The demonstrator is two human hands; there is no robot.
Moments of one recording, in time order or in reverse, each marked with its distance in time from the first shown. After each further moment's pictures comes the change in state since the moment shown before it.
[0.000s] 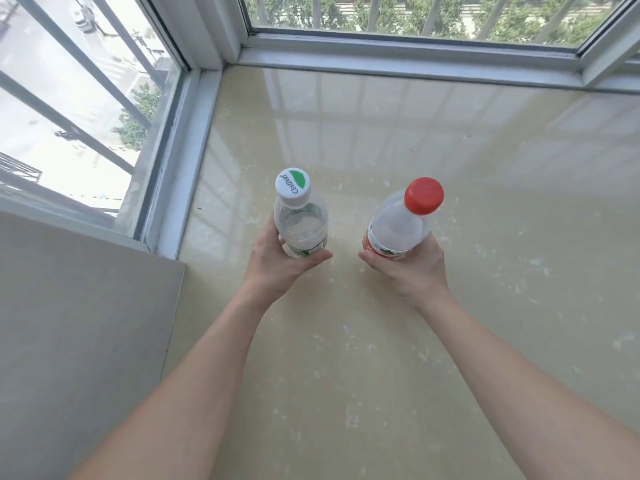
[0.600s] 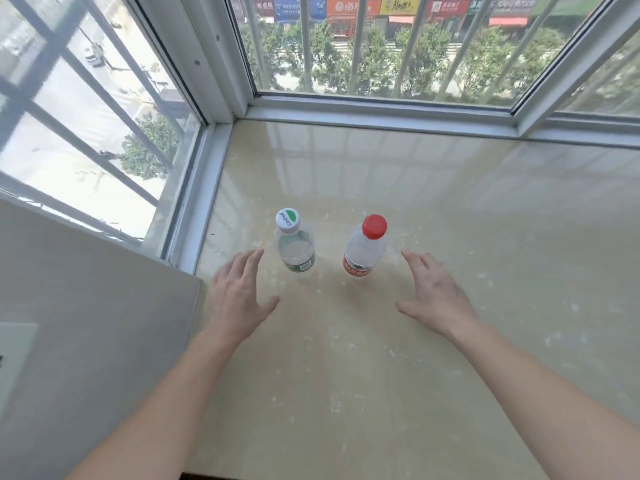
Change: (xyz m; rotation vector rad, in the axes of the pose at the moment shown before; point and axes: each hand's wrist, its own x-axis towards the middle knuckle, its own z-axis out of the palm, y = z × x) left_hand -0.060 0.024 -0.057 0.945 0.018 0.185; right_hand -0.030 -0.035 -0.095 -0.927 -0.338 -0.079
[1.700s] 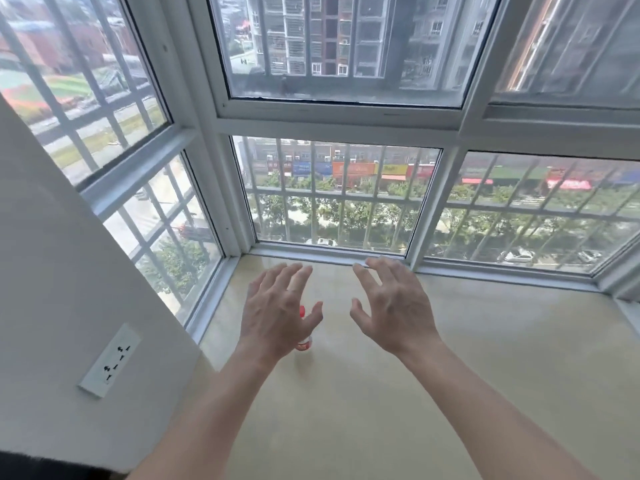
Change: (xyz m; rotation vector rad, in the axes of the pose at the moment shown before) left_hand -0.143 0.286 -0.257 0.129 0.543 0.253; right_hand -0.240 -0.024 -0.281 -0.275 0.813 -0.438
